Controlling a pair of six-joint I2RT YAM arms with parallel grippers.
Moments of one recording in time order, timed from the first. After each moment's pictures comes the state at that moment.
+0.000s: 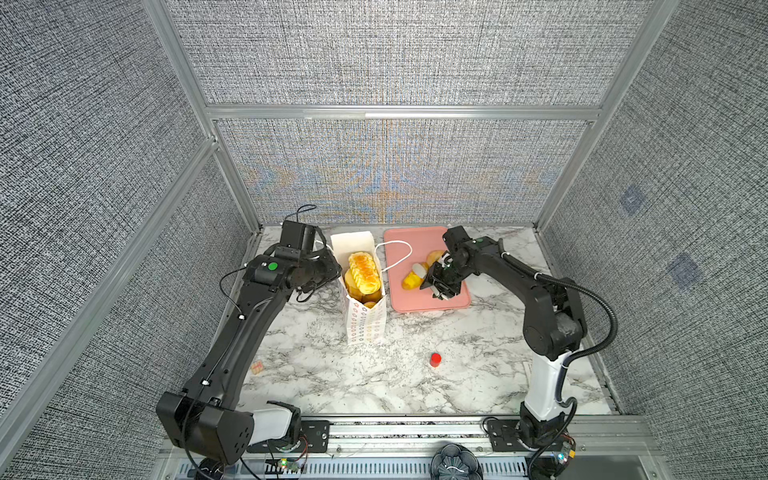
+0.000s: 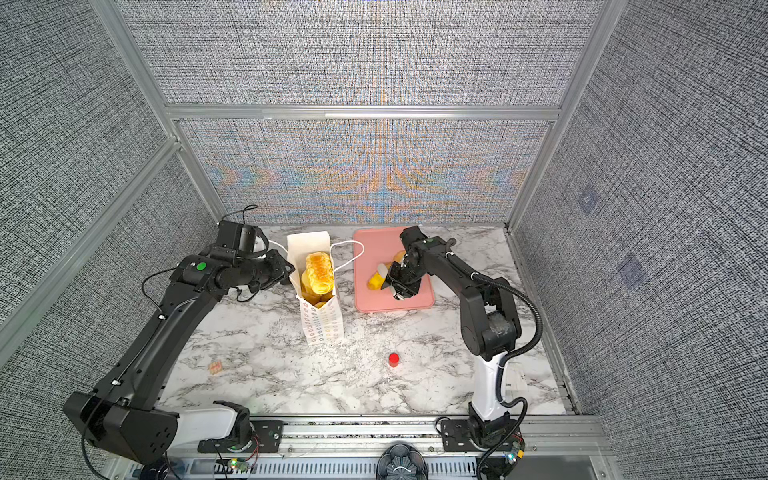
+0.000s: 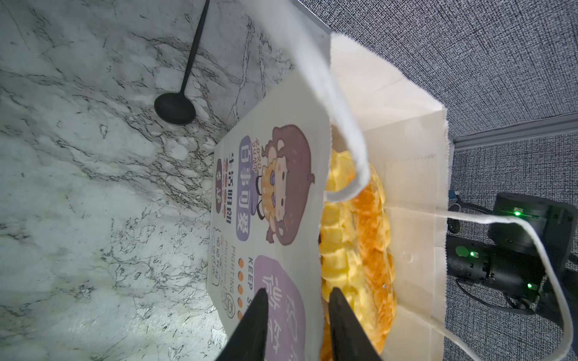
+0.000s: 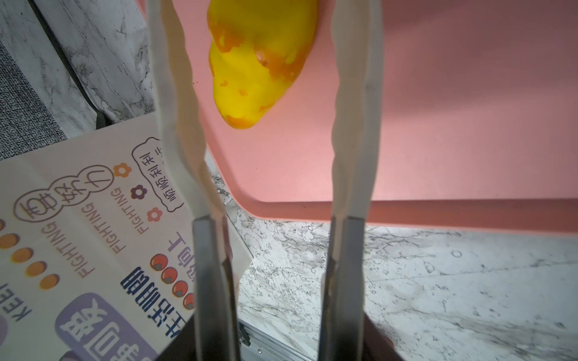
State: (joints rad) left arm -0.31 1.31 1.42 -0.97 0.18 -0.72; right arm 0.37 1.98 1.61 -0.93 -0.46 0.72
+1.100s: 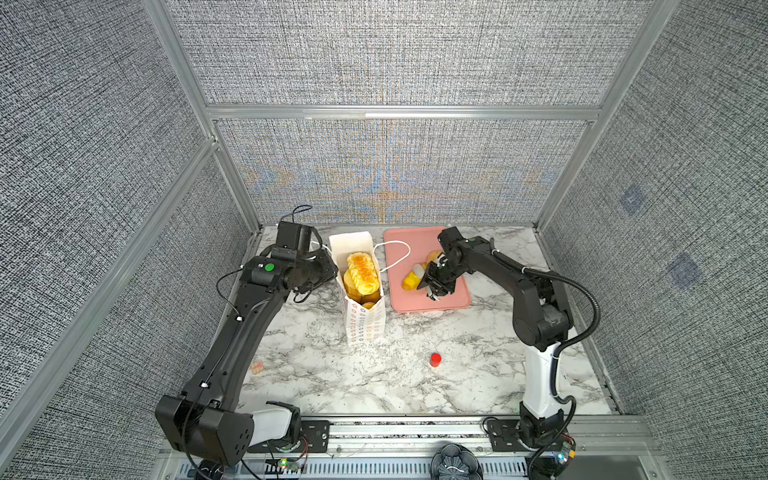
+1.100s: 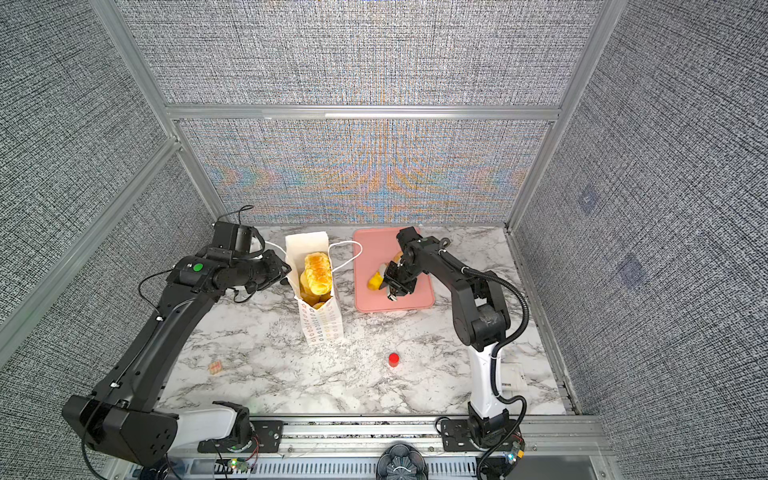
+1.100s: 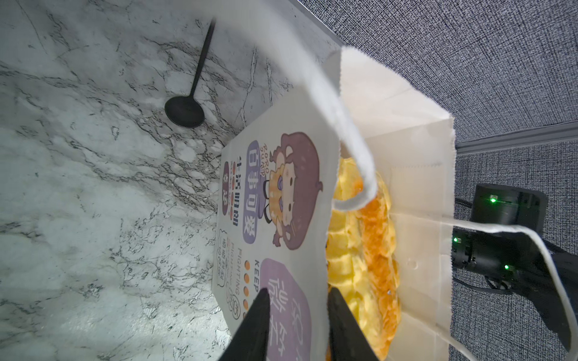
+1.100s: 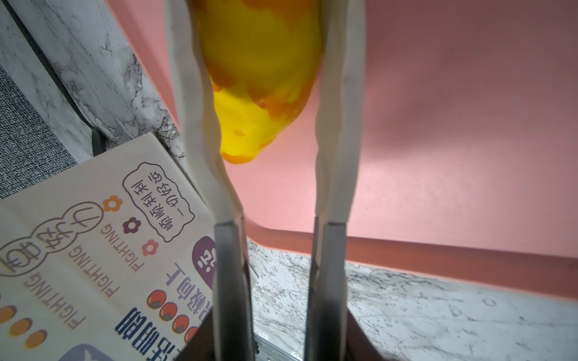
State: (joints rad) left arm -0.28 1.30 1.41 -0.97 0.19 -0.71; right arm 0.37 2.08 1.68 -0.91 -0.49 0.75
